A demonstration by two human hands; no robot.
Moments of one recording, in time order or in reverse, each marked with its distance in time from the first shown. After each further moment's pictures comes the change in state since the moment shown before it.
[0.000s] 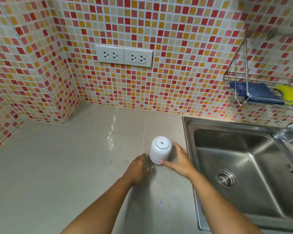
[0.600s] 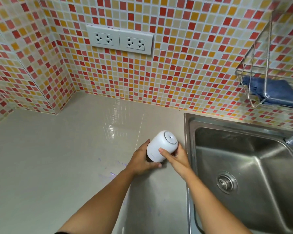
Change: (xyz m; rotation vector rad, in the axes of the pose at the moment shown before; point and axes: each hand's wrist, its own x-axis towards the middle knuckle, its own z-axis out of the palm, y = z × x) left_hand 0.068 0.011 0.031 -0.320 0.126 -0.018; right_hand 0.038 0.013 -0.004 0.639 -0.013 -0.025
